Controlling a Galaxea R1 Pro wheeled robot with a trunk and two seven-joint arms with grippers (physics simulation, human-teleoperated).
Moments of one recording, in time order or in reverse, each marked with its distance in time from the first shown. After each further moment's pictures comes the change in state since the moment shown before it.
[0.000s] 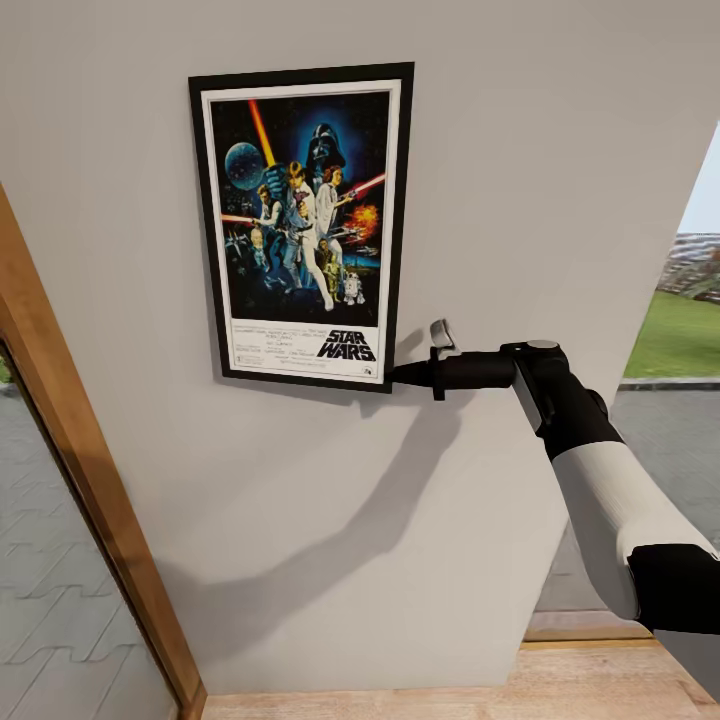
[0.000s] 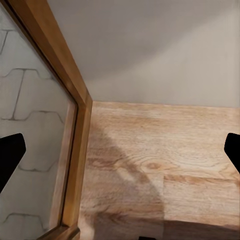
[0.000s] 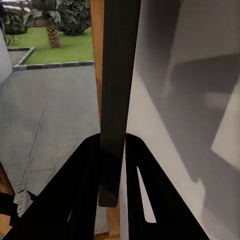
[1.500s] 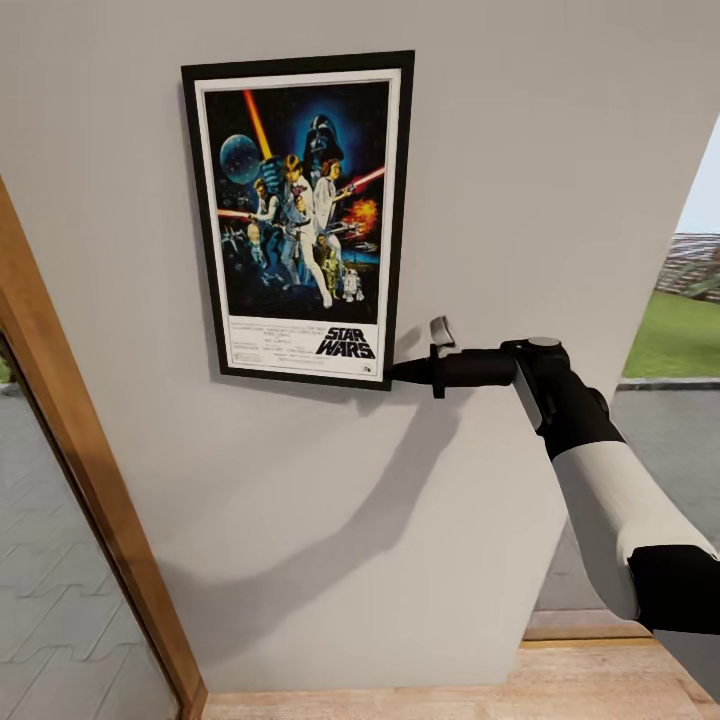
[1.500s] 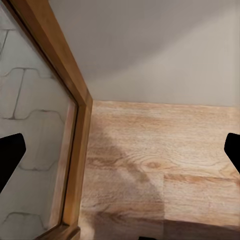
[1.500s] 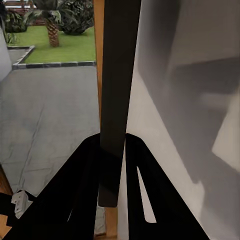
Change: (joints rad) left arm 0.000 0.001 0.000 0.000 0.000 0.000 0.000; right arm 0.000 0.001 0.000 -0.023 0.001 0.000 0.000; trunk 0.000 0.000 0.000
